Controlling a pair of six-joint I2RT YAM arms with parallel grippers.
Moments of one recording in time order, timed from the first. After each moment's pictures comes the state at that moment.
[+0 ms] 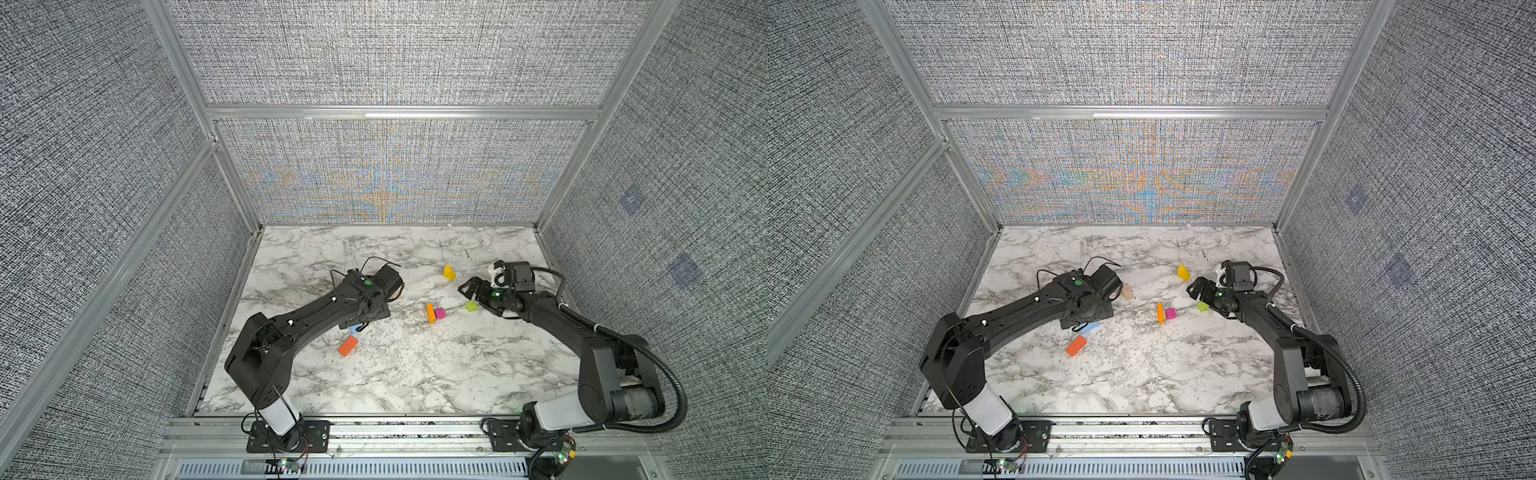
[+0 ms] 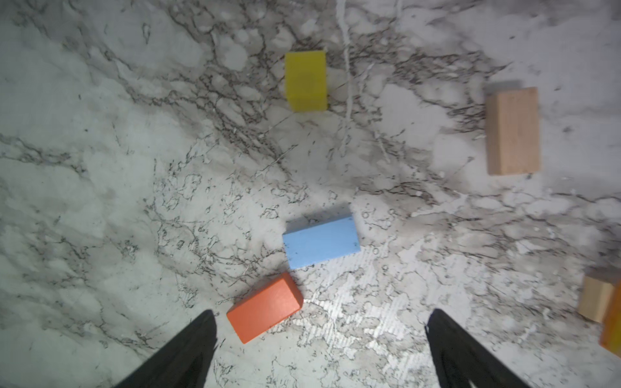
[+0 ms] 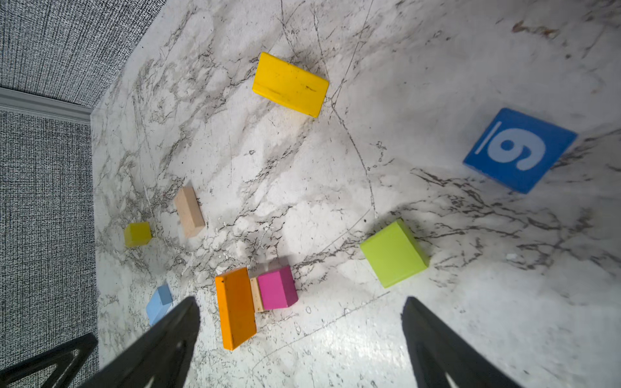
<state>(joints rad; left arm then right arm) -0.75 1.67 1.24 -0.98 -0.34 -1.02 0.09 1.47 0.83 -0.24 -0.38 0.55</state>
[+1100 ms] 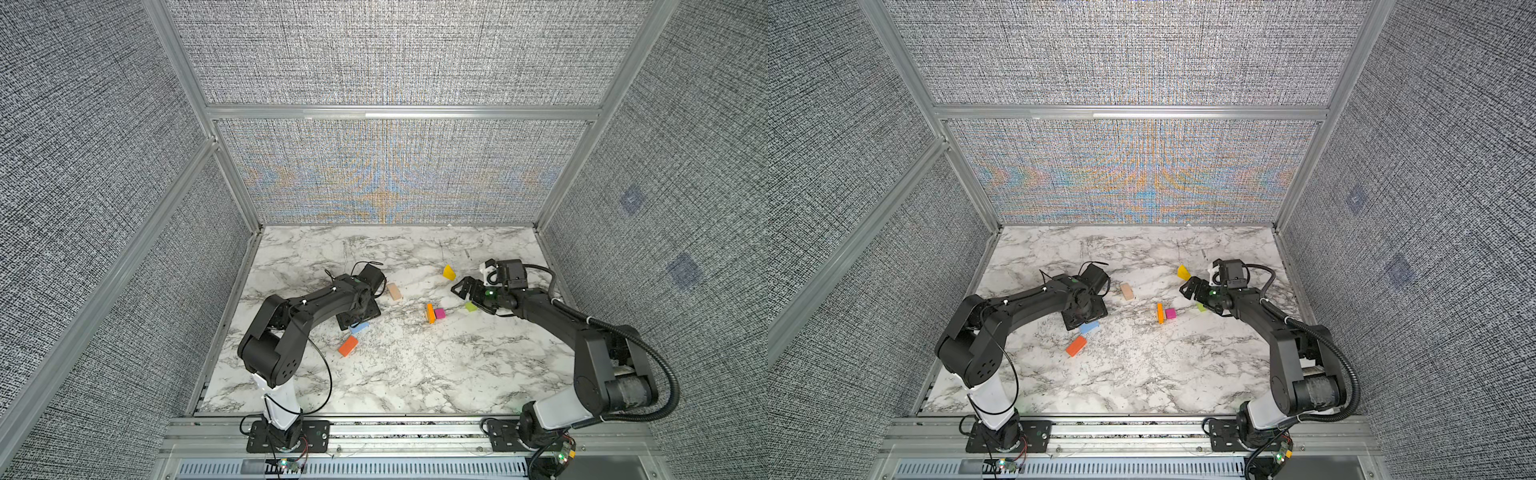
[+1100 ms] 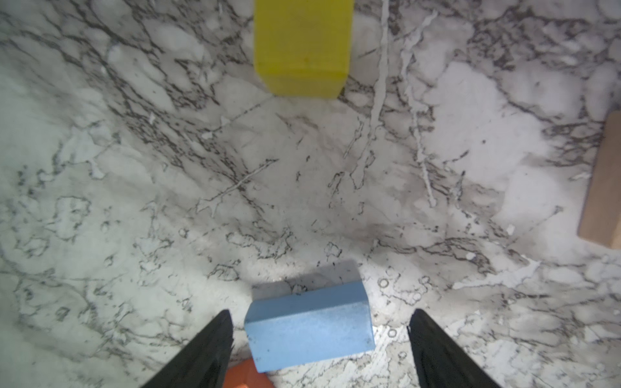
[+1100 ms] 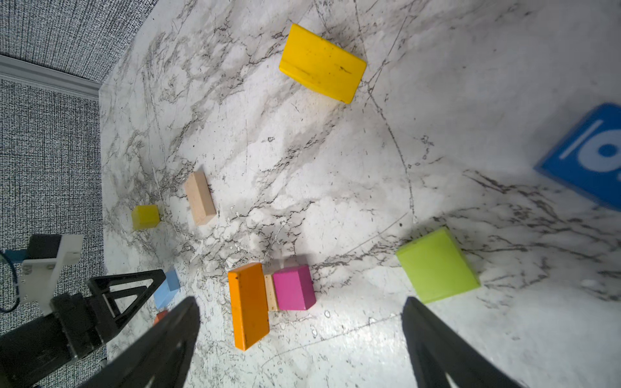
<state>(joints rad) -0.61 1.81 1.17 -0.75 -0.16 -0.95 0.14 1.52 0.87 -0.24 -0.42 0.53</state>
